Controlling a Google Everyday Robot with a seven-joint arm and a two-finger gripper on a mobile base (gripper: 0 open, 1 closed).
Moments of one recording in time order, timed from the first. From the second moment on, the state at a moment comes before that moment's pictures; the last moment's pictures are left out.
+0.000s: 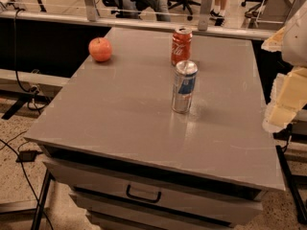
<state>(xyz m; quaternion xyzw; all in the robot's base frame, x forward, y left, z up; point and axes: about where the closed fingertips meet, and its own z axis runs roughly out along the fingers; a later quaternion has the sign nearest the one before) 0.438 -0.217 0.976 -0.60 0.78 -0.03 0.16</state>
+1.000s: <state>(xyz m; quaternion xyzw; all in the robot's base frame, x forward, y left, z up) 0.497 -0.220 0.999 -0.59 0.77 -0.03 0.26</state>
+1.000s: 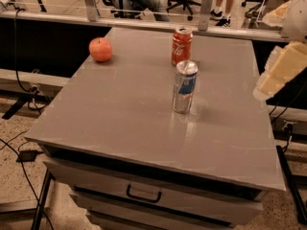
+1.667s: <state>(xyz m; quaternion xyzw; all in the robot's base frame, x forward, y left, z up) 0.597 -0.210 1.013 -0.55 0.73 0.01 0.41</state>
